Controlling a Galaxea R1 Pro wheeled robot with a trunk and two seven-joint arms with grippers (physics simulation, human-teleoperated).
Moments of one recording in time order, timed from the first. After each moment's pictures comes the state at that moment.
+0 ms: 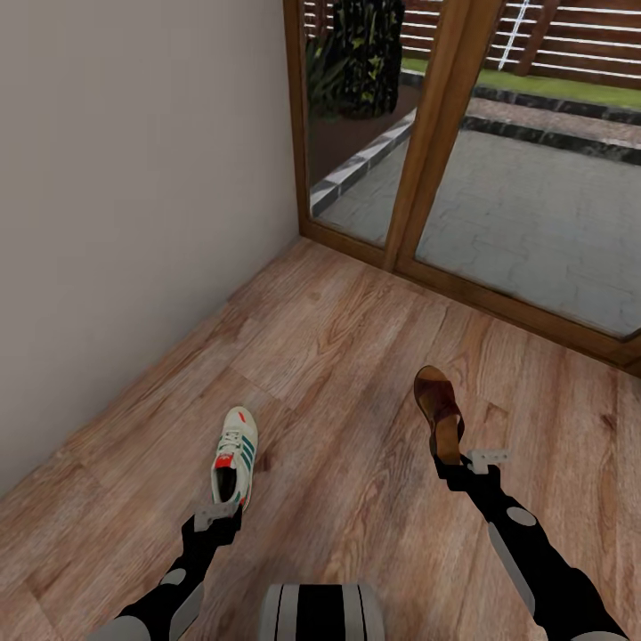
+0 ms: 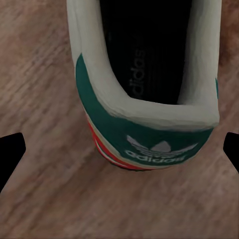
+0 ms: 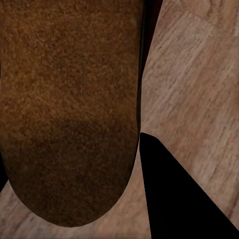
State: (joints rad) left arm -0.57 0.00 -0.11 -0.21 0.22 -0.43 0.01; right arm -0.41 -0.17 0.00 -0.98 -0.10 0.09 0.06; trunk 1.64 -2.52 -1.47
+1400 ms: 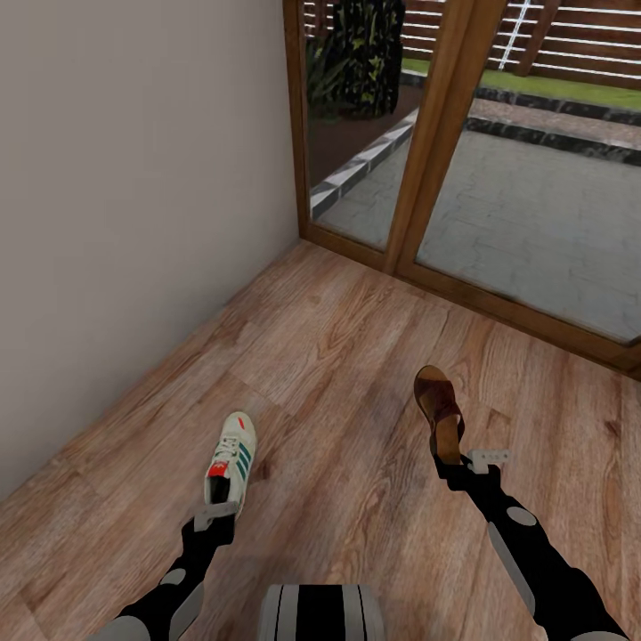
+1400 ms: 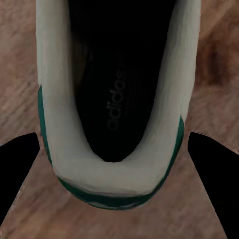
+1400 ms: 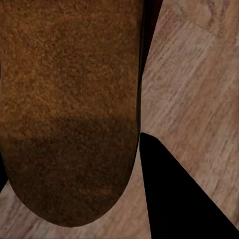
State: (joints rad) left arm -0.57 0.00 -0.11 -0.21 0.23 -0.43 0.01; right arm -0.41 -0.17 0.00 -0.98 -0.10 0.09 0.06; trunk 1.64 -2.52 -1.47
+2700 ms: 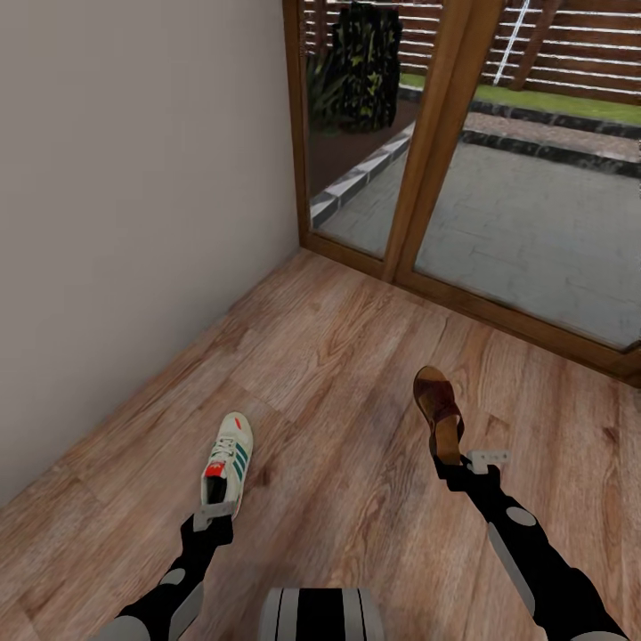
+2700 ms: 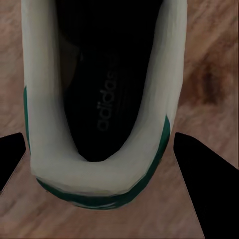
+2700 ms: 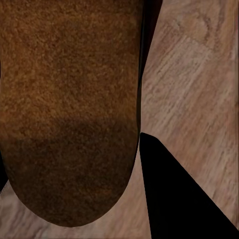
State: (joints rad) left arm -0.57 0.01 -0.11 -0.21 0.23 -0.43 0.01; right arm -0.41 -0.17 0.00 -0.98 -0.10 0.09 0.06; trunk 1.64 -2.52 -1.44
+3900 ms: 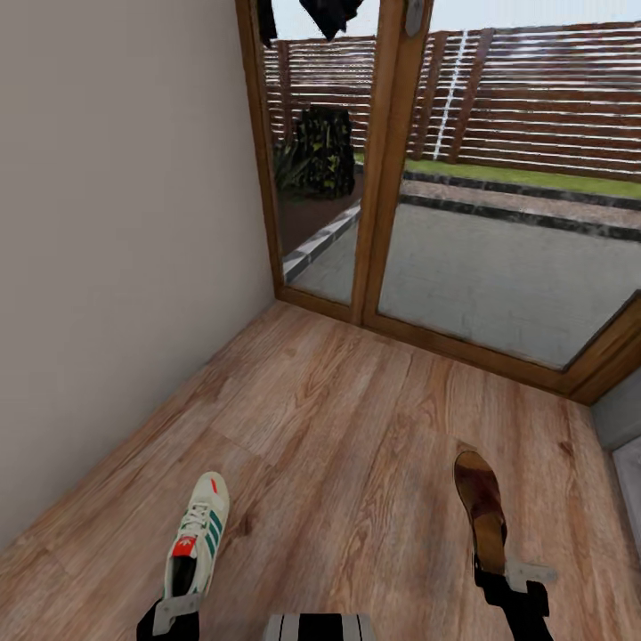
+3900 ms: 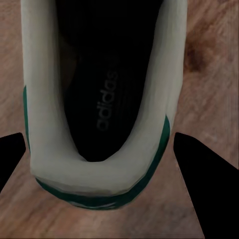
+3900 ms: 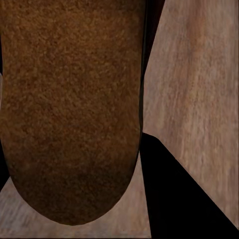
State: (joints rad) left arm -0.32 0.05 -0.10 -0.20 0.22 -0.58 0.03; right arm -0.38 -0.17 0.02 -0.29 -0.10 -0.49 -0.16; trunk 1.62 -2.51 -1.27
